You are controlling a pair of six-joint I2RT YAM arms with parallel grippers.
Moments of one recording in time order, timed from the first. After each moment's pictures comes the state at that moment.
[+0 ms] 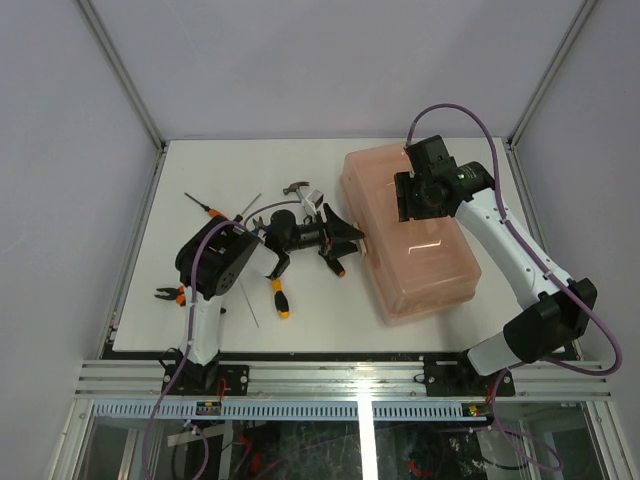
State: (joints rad) left arm -0.52 2.07 0.83 1.24 0.75 -1.48; right arm 0.44 1.50 1.54 -1.04 0.16 0.26
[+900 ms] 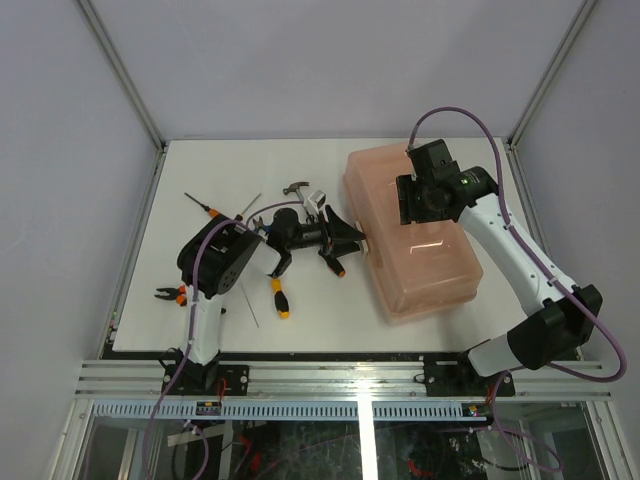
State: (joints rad) left arm -0.52 2.09 0.86 1.21 0.77 -1.48; right arm 0.45 1.47 1.50 -1.04 0.16 0.26
